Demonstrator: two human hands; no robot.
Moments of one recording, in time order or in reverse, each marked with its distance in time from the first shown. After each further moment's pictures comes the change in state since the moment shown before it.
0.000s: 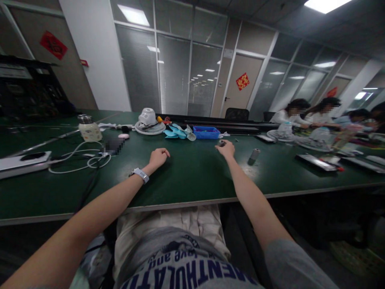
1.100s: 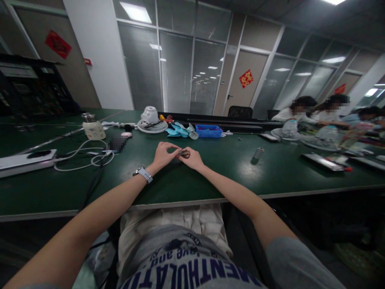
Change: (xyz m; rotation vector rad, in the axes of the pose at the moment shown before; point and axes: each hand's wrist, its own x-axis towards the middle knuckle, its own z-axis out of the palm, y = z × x) left_hand -0.019 0.023 -0.002 -0.025 0.143 0.358; right_hand -0.115 -0.085 0.073 0.544 -0.534 -0.498
